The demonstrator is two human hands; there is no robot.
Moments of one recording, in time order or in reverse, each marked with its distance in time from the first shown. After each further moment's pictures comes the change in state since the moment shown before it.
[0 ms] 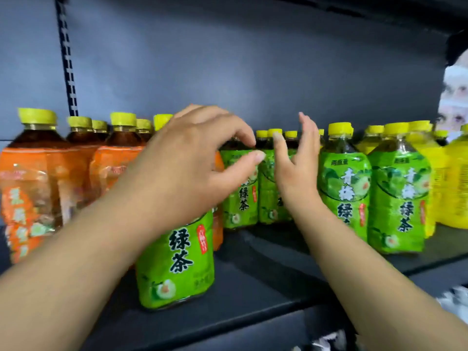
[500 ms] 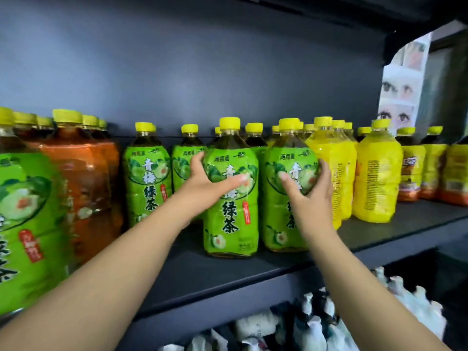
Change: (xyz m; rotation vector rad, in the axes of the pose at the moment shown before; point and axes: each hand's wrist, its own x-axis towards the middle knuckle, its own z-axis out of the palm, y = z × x) left_hand 0.057 0.078 0.185 -0.761 -0.281 -0.888; right_hand 0.009 0.110 -0.178 -0.098 -0.072 0.384
